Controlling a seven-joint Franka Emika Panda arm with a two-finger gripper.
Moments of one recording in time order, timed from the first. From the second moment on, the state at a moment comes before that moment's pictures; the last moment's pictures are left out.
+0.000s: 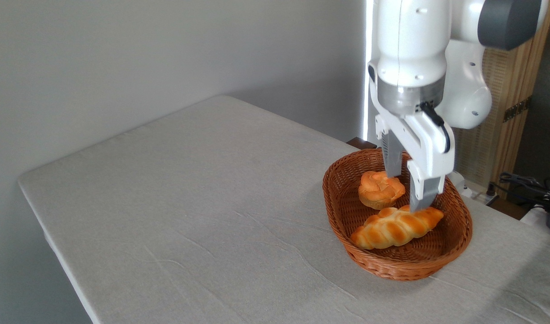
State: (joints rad) arm -0.06 -0.58 0.43 -2.37 0.16 1.63 1.52
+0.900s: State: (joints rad) arm -0.17 -0.11 0.03 -1.73 -0.07 1.62 0.74
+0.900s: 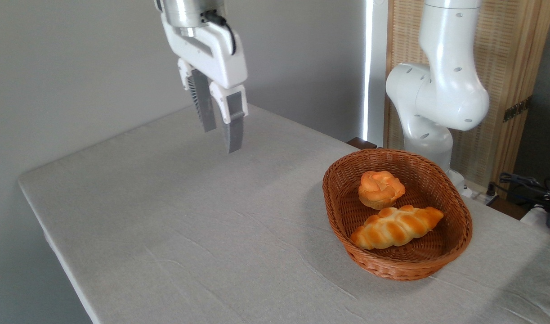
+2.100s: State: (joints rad) arm -0.10 -0.03 0.03 -1.61 -0.07 1.59 0.76
